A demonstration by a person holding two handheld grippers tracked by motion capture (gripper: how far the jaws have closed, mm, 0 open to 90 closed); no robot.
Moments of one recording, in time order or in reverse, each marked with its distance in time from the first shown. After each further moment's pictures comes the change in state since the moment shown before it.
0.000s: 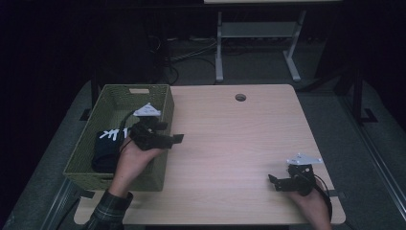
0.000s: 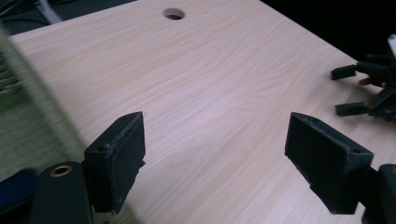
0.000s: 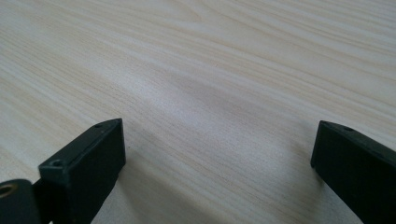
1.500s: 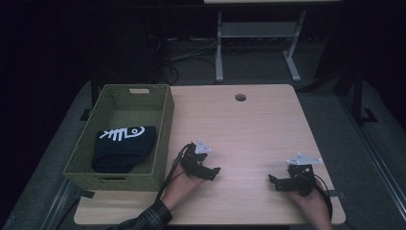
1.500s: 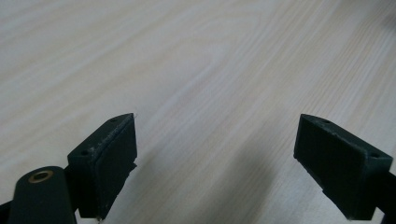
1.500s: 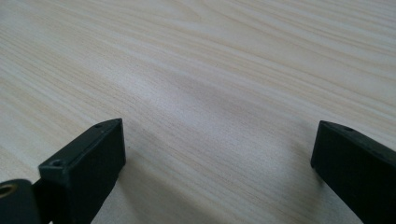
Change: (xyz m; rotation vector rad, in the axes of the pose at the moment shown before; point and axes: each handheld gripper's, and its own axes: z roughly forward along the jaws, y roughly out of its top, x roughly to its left) left arm -0.054 -0.079 0.145 0.160 0.016 0.121; right arm 0.000 0.000 0.000 0.001 -0.002 0.001
